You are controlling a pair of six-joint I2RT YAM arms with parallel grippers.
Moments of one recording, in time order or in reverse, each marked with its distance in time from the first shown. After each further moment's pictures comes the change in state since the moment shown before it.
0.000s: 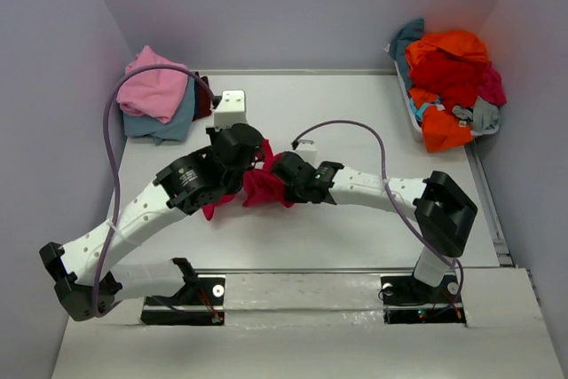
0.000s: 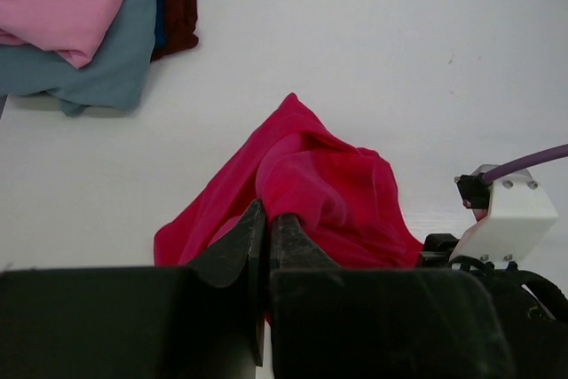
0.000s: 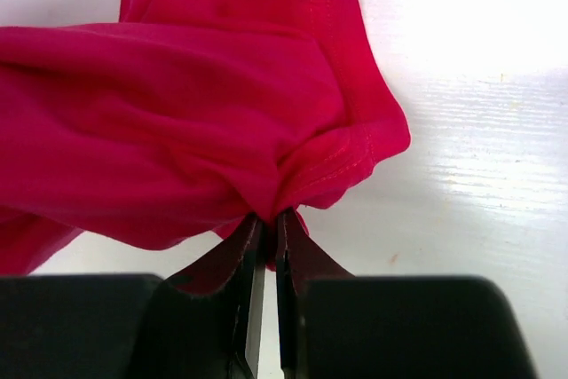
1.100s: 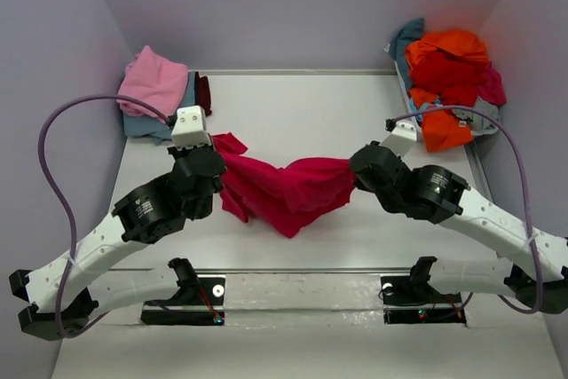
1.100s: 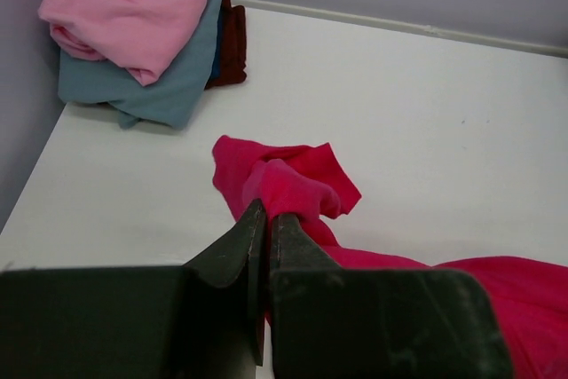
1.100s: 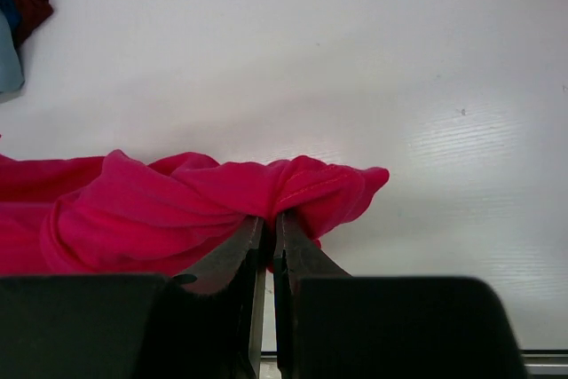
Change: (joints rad) left arm -0.054 -0.246 -0.117 0.006 -0.181 0.005; right arm 0.014 -0.638 0.035 -0.472 0.375 0.104
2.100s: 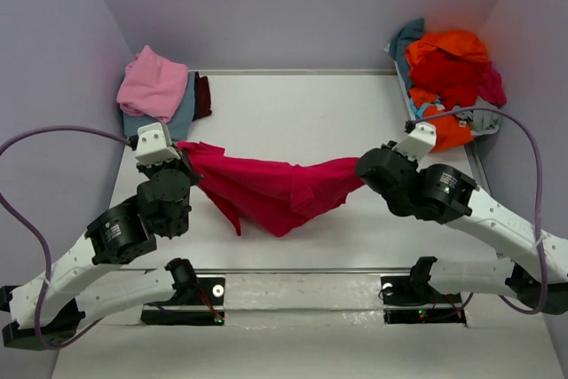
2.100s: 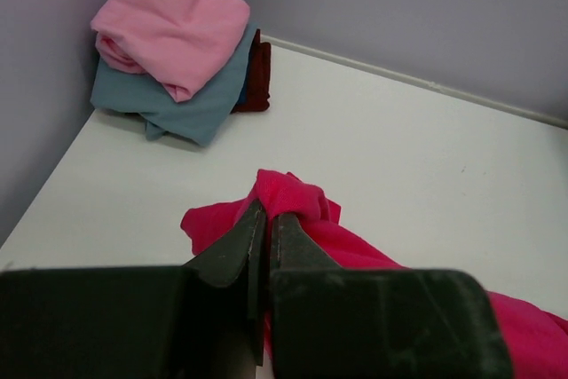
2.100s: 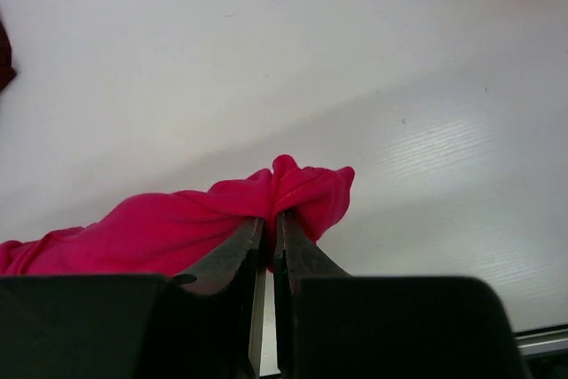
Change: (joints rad) left arm -0.063 -0.192 -0.098 0.045 -0.141 0.004; right arm 0.010 -0.019 0.045 -0.200 0.137 0.165
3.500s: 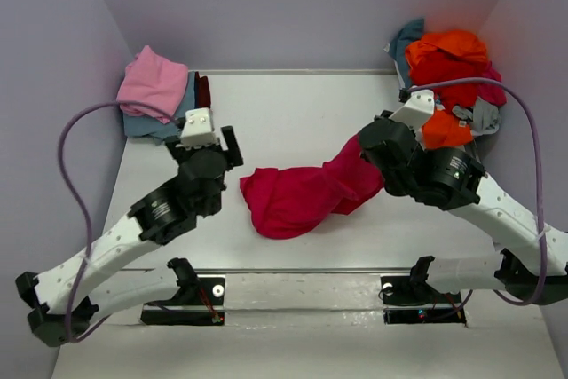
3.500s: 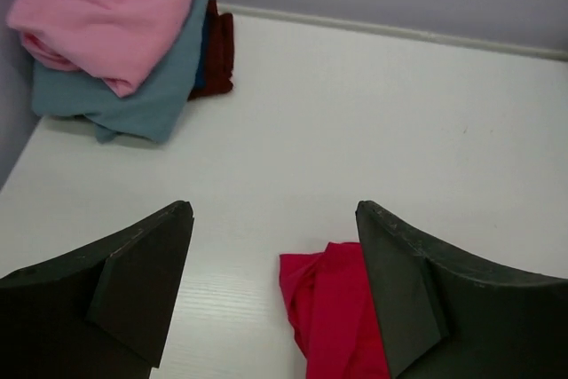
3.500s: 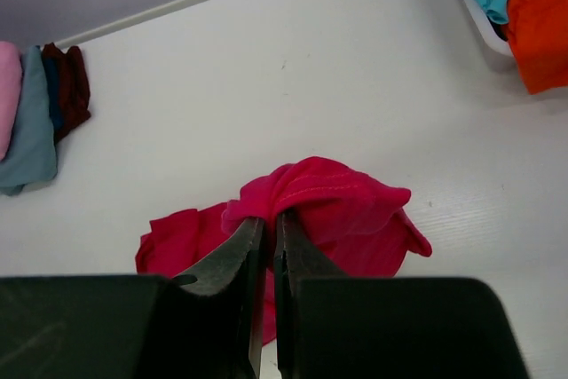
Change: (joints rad) left arm 0.080 0.134 -0.081 0.270 0.128 0.156; right arm 0.000 0.102 0.250 0.154 0.073 -0.322
